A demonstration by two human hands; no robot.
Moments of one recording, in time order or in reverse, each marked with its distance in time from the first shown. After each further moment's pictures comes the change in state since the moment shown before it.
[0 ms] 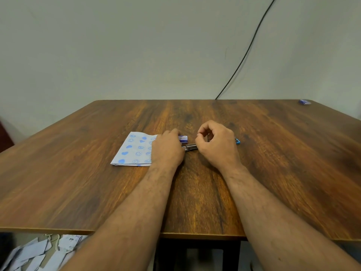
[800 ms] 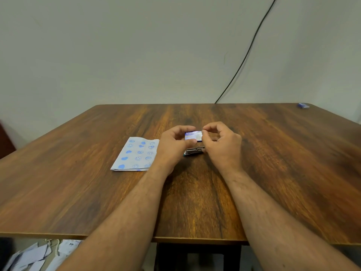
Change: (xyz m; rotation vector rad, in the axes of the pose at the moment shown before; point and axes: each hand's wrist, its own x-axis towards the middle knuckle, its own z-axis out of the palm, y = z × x) left_hand -0.004 0.004 -0.008 -1.109 -0.094 0.000; right_hand 0.001 -0.001 -0.006 0.150 0.165 0.096
